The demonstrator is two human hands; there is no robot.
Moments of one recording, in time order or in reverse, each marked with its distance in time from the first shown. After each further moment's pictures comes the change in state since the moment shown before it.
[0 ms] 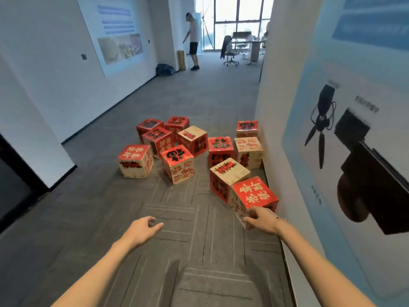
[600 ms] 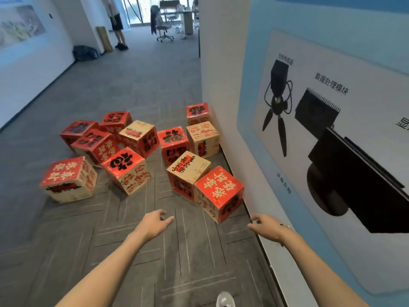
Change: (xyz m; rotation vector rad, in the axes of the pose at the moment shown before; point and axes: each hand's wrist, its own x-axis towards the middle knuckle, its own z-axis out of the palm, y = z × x) left_hand 0.209 0.173 0.062 0.195 -0.263 0.230; right_hand 0.092 0.102 -0.040 0.205 0.034 0.354
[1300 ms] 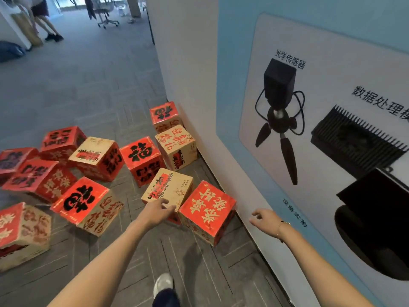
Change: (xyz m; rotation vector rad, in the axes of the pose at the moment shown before) left_hand 0.303 0.131 -0.085 0.103 -0.127 0.167; right_hand 0.209 -0.032 -0.113 0.246 0.110 0.227
